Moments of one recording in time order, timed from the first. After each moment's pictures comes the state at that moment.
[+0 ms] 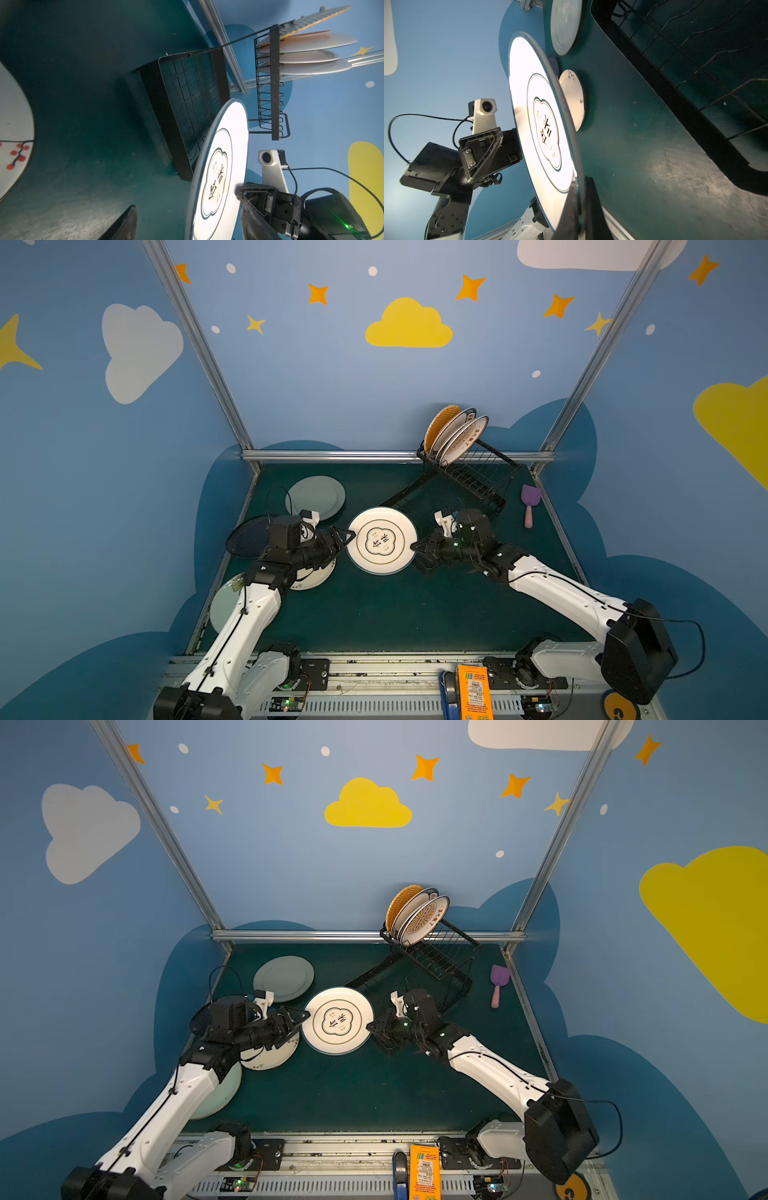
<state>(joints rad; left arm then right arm) -0.14 0.98 0.71 -0.33 0.63 -0.89 0.68 1.29 0.85 -0.12 -0.48 1.10</state>
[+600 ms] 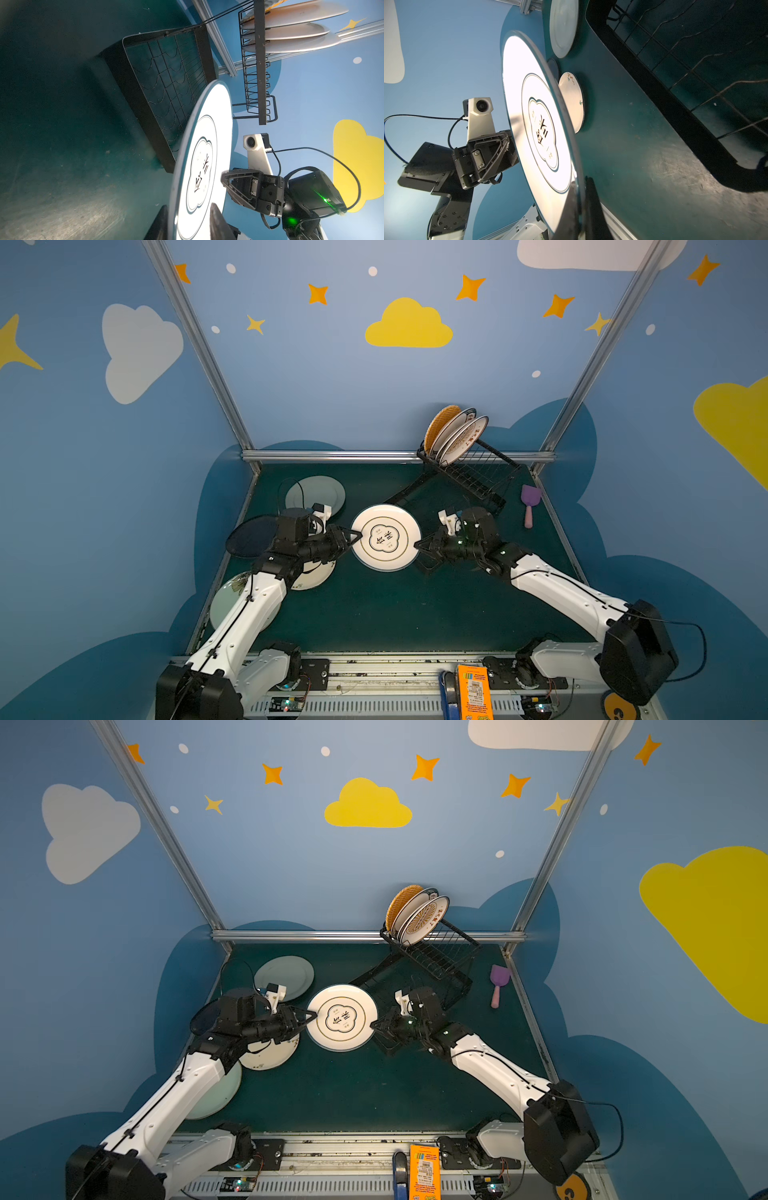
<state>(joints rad) -0.19 1.05 0.76 -0.29 0.69 -0.89 0.64 1.29 0.84 -0.13 -0.52 1.10</state>
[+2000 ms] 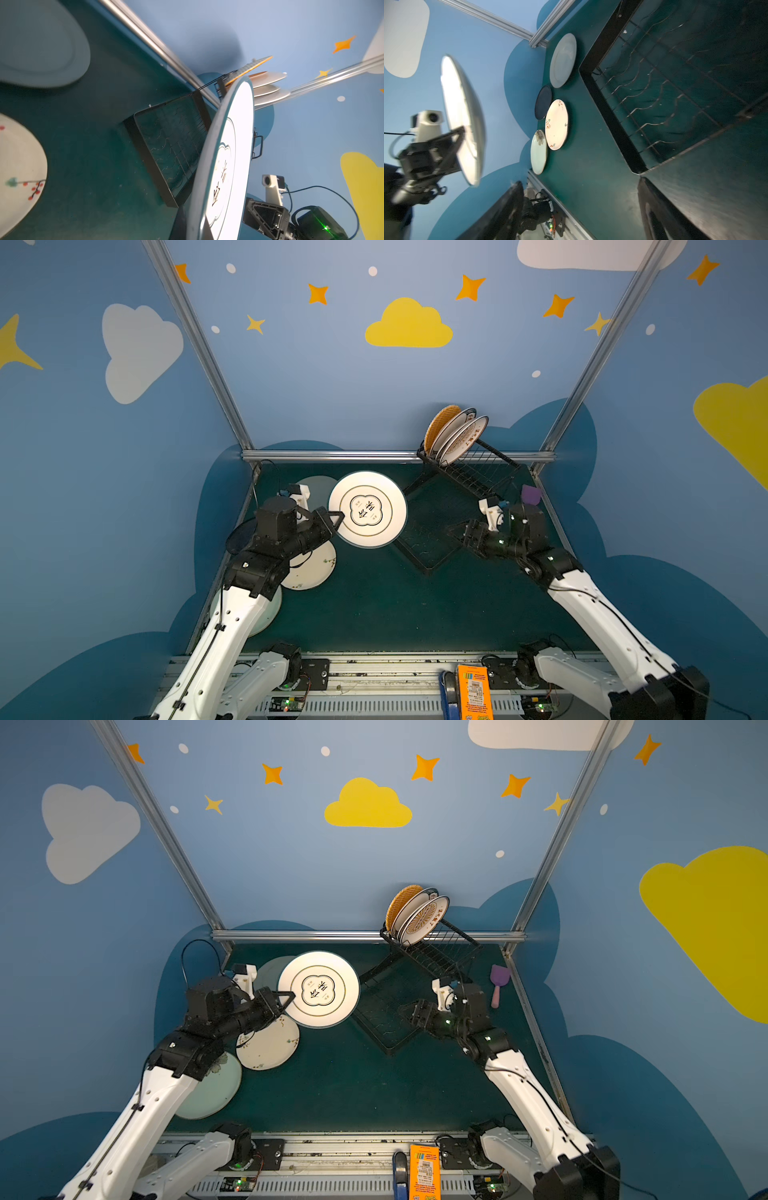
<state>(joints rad) -0.29 0.94 1.12 -0.58 0.28 -0.83 0.33 0.97 0.80 -0.40 -0.55 0.73</state>
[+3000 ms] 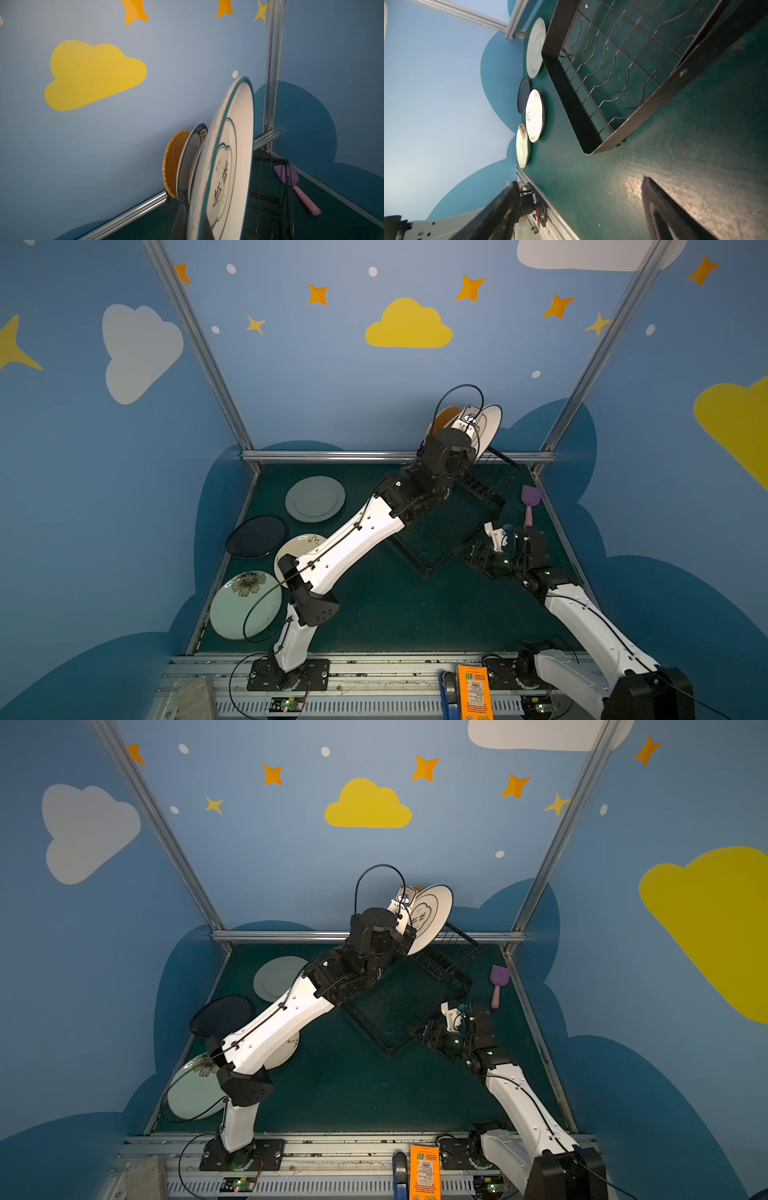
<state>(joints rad) -0.95 2.05 2.45 -0.51 -0.62 0.18 0.21 1.01 0.59 -0.31 -0.69 0.67</state>
